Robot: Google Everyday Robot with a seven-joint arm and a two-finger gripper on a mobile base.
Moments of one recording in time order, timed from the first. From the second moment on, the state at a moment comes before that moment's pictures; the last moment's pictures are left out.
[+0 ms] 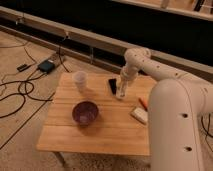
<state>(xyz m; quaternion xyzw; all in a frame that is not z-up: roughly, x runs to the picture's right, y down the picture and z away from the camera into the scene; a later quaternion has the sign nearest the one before) 0.127 -0.017 0.924 -0.27 0.09 0.64 0.72</state>
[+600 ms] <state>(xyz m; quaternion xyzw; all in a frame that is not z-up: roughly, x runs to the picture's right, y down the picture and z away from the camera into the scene) 0.108 -0.017 0.883 -0.26 0.10 0.63 0.73</state>
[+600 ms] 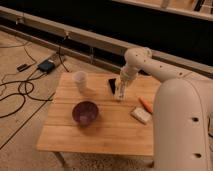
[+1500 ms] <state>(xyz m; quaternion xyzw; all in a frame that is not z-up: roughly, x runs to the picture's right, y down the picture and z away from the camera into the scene) -0.035 0.014 0.799 -0.29 0.10 0.57 0.76</state>
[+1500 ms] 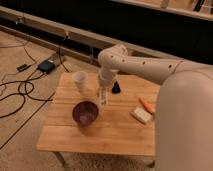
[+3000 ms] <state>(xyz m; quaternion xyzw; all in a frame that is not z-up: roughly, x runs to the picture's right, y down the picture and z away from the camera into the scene) -0.101 0.102 0.824 -0.41 0.14 0.54 0.72</state>
